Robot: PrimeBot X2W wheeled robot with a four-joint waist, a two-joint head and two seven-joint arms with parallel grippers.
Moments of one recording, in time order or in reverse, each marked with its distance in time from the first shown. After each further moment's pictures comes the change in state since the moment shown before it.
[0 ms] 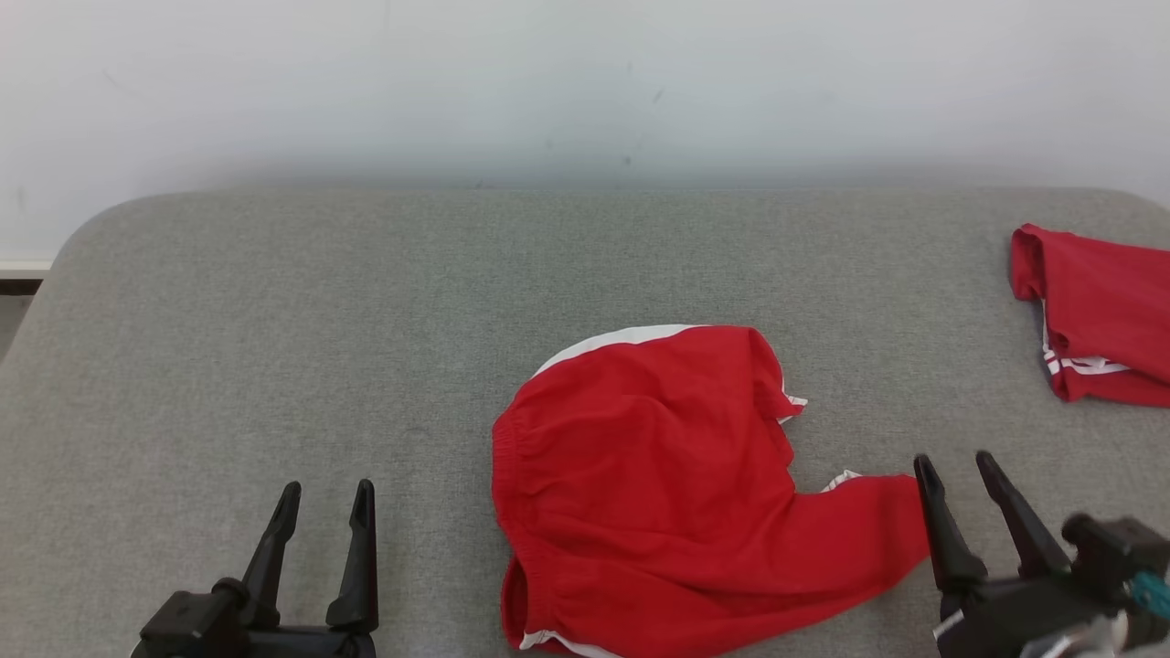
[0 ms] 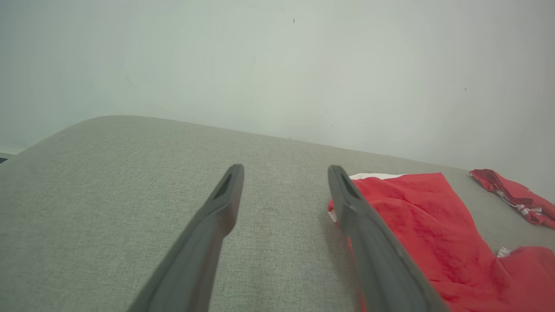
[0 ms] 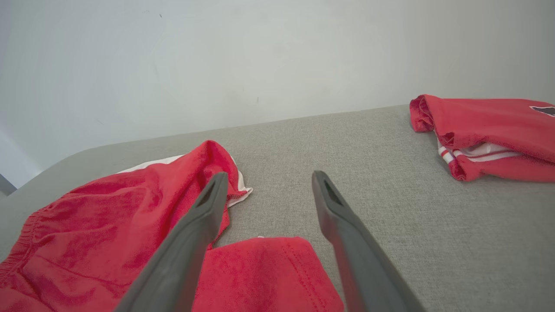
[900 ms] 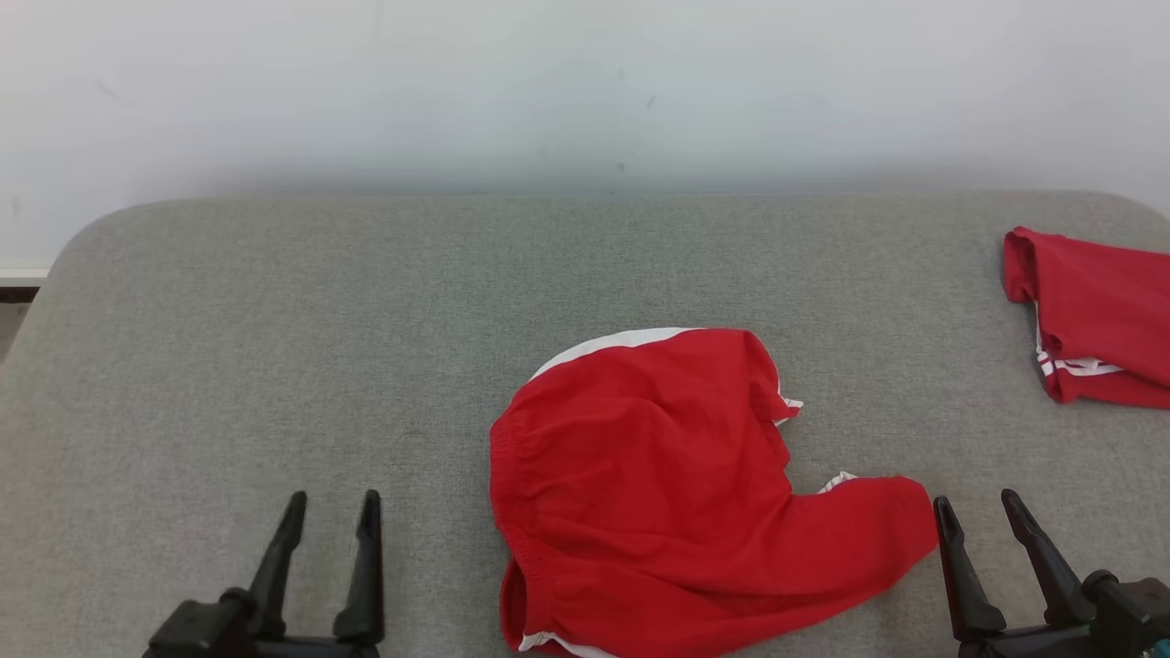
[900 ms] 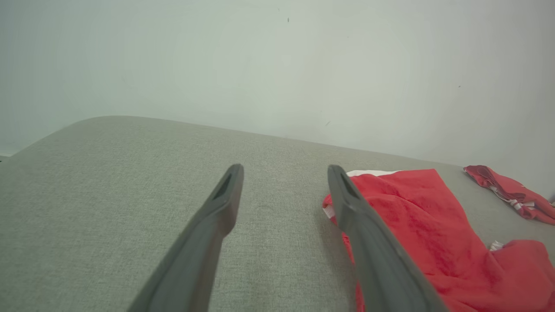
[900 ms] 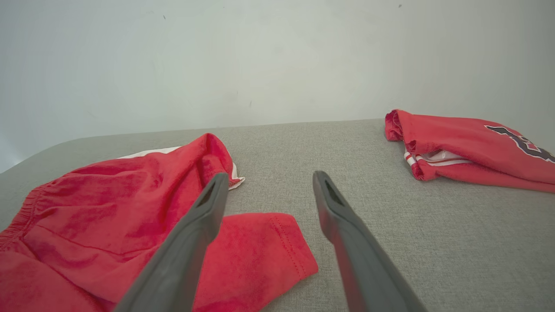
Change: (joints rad) left arm 0.021 0.007 -0.011 -0.016 0.001 0.000 0.000; right arm 0.211 0.055 -0.136 -0.204 -0.185 0.000 0.000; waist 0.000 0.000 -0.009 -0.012
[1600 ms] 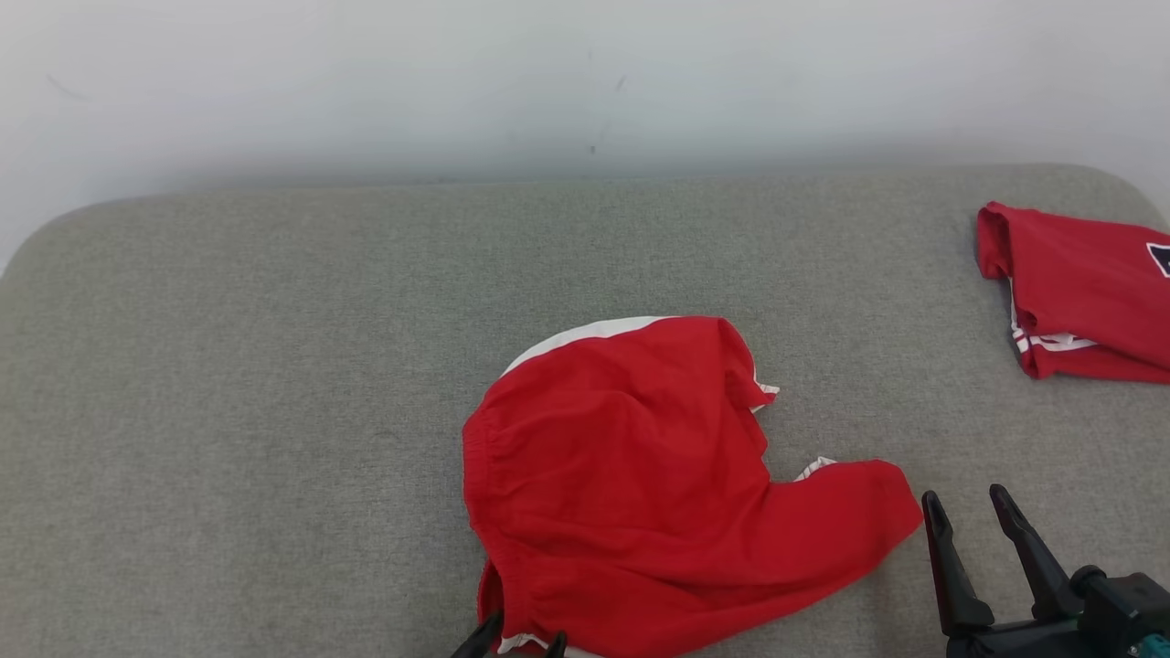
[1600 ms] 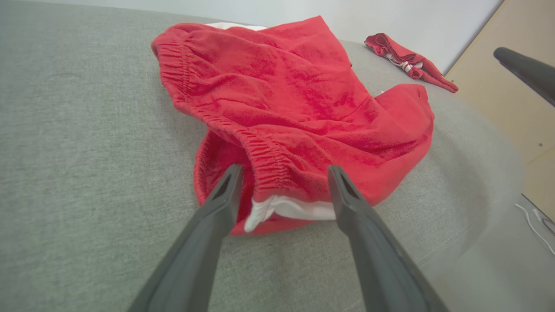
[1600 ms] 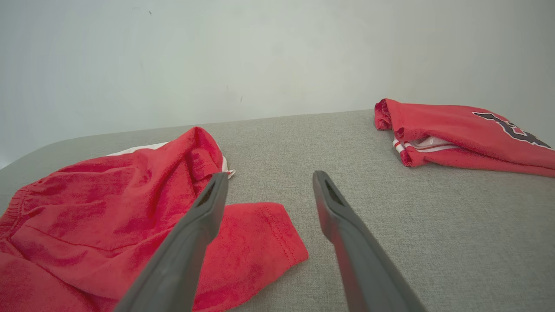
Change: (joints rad) left arm -0.011 0.076 -0.427 0.192 -0.074 0.000 0.000; right arm -0.014 0.015 0.008 0.004 -0.004 0.000 0.000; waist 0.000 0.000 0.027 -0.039
